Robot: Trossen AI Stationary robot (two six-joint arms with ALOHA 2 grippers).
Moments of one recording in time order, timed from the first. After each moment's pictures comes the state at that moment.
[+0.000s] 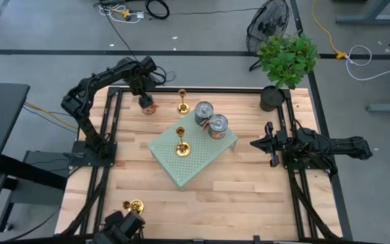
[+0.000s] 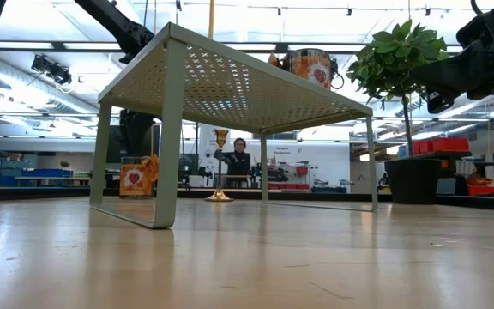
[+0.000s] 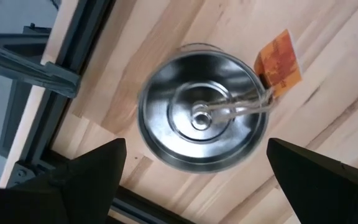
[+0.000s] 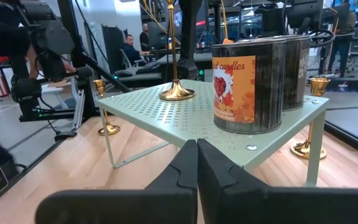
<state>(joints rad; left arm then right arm) 0.93 1.72 1.35 -1.13 -0.08 0.38 0.01 0.00 0.02 0.01 -0.02 0.07</state>
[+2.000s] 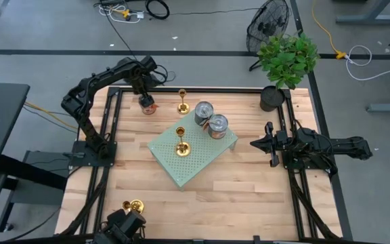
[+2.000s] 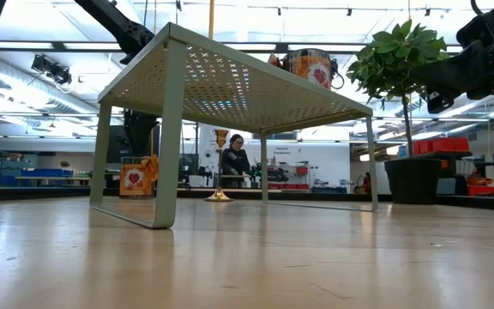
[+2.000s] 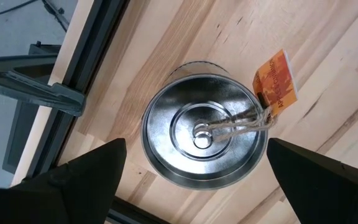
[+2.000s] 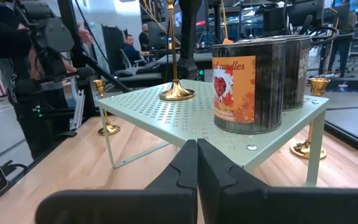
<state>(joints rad) 0.92 1.72 1.35 -1.09 -0.06 0.40 0.01 0.00 0.02 0.01 -0.02 0.07</state>
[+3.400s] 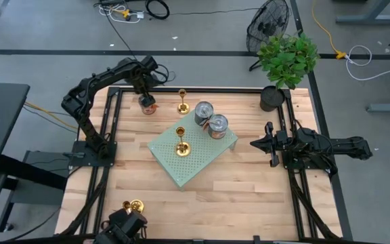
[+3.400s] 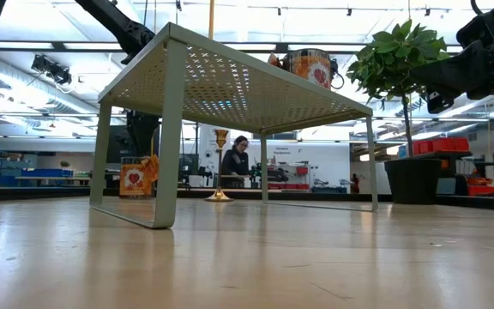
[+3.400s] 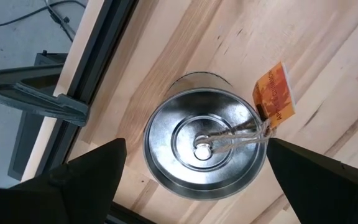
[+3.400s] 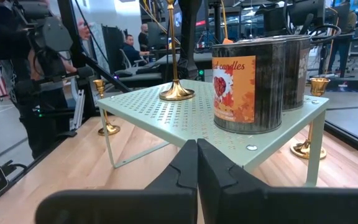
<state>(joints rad) 0.92 1.72 1.35 -1.06 -0.07 0.41 0.01 0.00 0.02 0.01 -0.02 0.07</state>
